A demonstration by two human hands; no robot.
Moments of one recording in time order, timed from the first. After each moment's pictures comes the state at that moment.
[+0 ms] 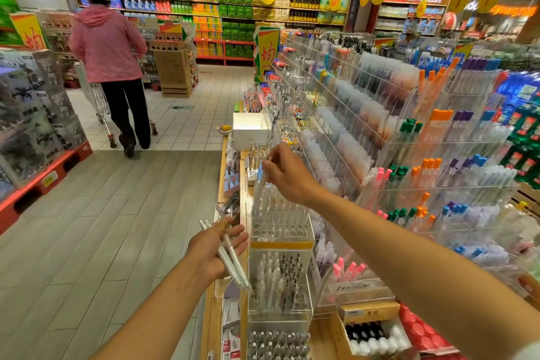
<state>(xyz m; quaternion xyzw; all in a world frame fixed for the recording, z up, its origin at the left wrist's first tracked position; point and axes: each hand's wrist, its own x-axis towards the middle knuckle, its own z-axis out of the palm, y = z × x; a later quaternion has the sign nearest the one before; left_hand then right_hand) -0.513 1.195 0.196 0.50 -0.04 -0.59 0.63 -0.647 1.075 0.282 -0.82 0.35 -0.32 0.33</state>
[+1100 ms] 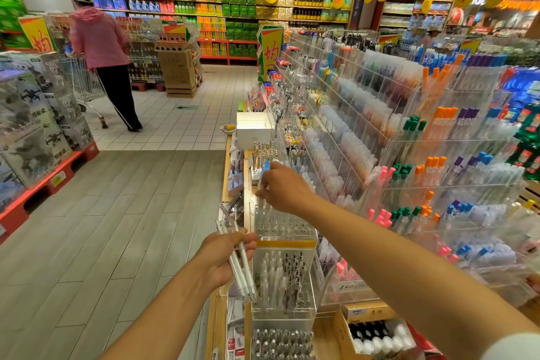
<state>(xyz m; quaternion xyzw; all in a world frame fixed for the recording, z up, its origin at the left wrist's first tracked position) -0.520 1.198 0.191 0.55 -0.09 -0.60 0.57 -0.630 1.069 0.252 -0.90 0.40 -0.15 0.04</state>
